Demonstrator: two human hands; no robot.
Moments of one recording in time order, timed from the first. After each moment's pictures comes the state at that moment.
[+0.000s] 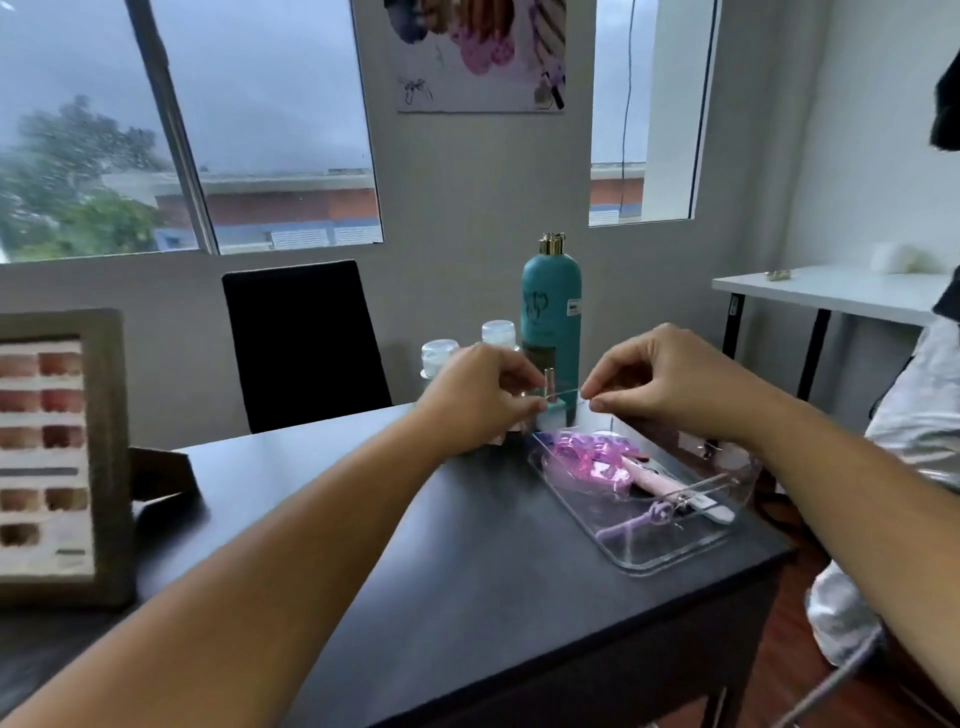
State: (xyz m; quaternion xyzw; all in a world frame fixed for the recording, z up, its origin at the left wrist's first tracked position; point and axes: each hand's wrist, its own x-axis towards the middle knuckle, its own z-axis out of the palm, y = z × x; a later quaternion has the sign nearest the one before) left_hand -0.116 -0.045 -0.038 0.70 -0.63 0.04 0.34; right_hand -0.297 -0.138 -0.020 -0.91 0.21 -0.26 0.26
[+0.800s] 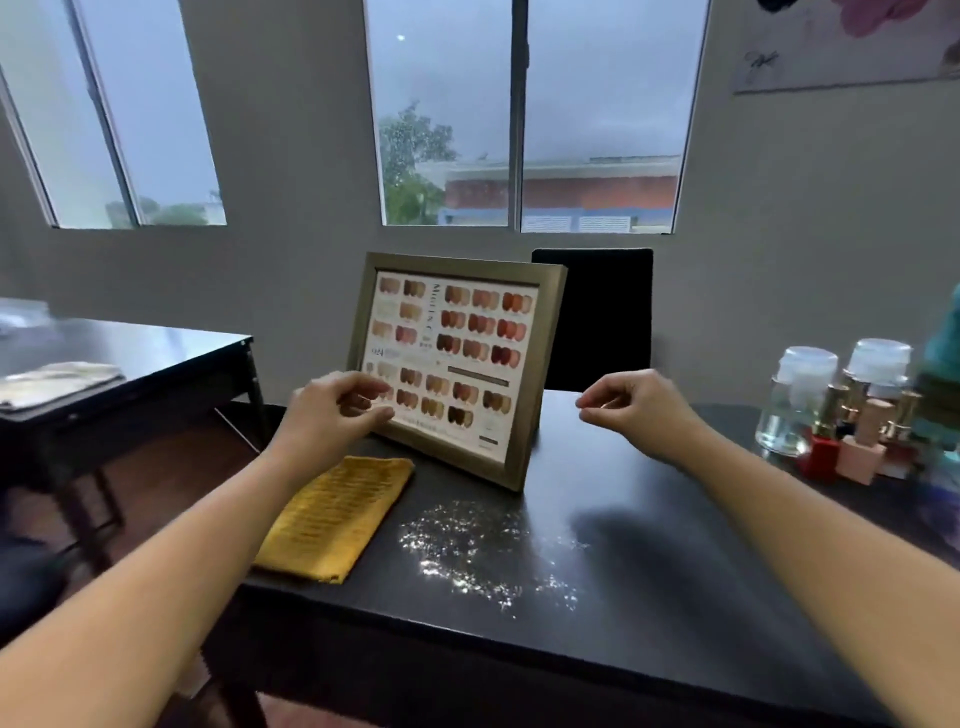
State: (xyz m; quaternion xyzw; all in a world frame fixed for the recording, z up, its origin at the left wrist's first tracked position) left_hand 0.101 0.322 -0.091 0.85 -0.27 0.15 0.43; right_hand -0.024 0.009 -0.083 -0.90 0.06 -0.25 0.35
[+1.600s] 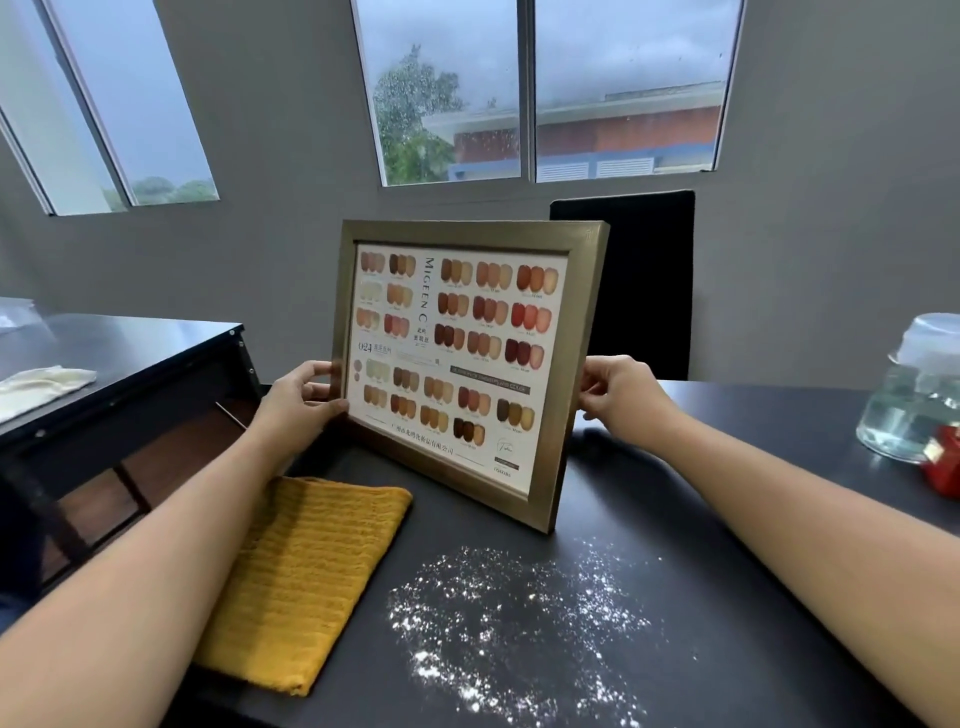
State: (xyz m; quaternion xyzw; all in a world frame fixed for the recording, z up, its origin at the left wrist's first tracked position) left_hand 0.233 0.332 -0.126 0.84 -0.15 0.01 0.52; right_hand 0.087 0.005 -0.120 -0.89 0.06 -0.21 0.40
